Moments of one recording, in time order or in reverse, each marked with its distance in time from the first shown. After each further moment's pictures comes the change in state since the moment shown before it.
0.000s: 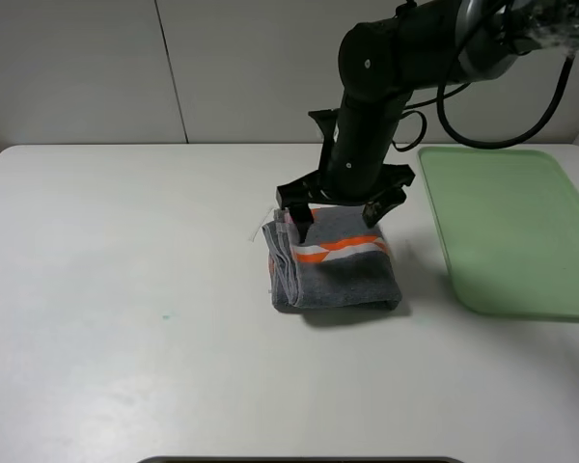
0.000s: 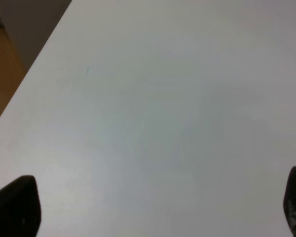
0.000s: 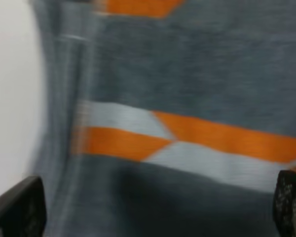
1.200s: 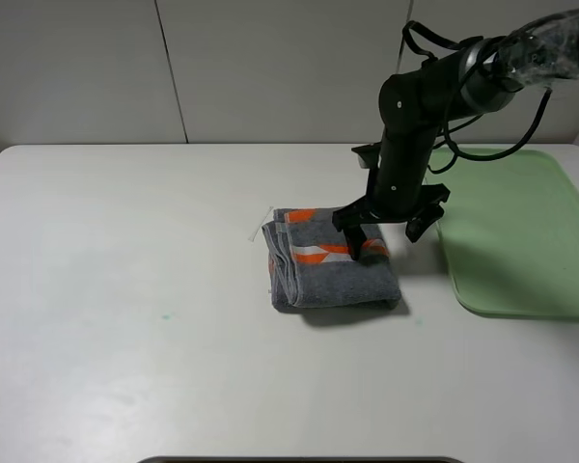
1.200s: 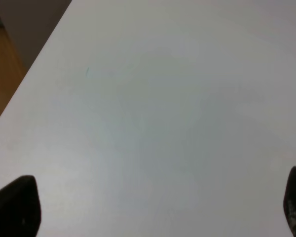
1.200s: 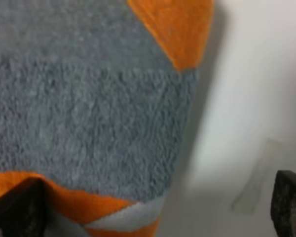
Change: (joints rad) left arm 0.000 0.000 0.000 0.000 -0.001 0.000; right arm -0.179 0.156 0.000 -0.037 -0.015 -0.160
